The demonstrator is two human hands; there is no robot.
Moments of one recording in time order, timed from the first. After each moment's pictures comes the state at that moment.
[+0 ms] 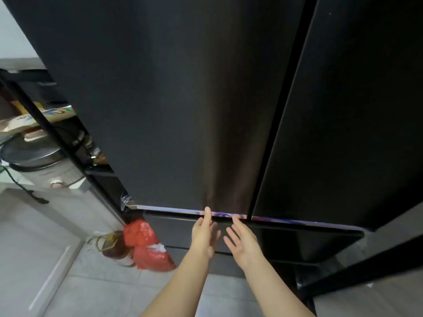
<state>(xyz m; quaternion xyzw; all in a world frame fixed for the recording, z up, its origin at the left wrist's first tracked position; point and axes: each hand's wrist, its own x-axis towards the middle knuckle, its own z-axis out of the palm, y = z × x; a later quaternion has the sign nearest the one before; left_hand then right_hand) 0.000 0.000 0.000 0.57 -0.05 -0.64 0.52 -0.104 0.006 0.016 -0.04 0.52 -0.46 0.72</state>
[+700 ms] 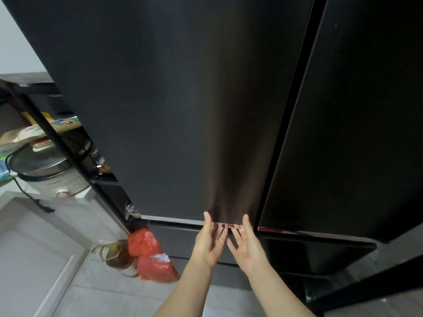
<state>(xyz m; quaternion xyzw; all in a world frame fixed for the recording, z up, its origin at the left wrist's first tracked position) 0.005 -0.010 0.013 0.42 0.04 -0.69 0.59 -0.101 -0.010 0.014 -0.06 0.46 -0.48 0.74</state>
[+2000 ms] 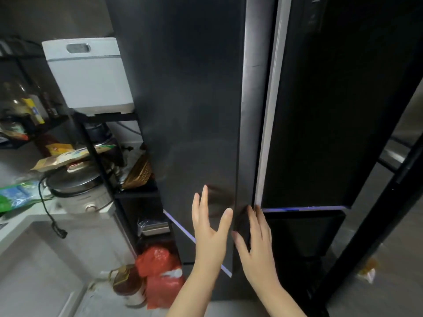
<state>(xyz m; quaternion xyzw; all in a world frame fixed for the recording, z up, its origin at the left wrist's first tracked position) 0.062 0.181 0.161 0.50 -0.54 -0.34 0.59 -0.041 0.191 0.120 -0.65 0.58 -0.46 0.18</state>
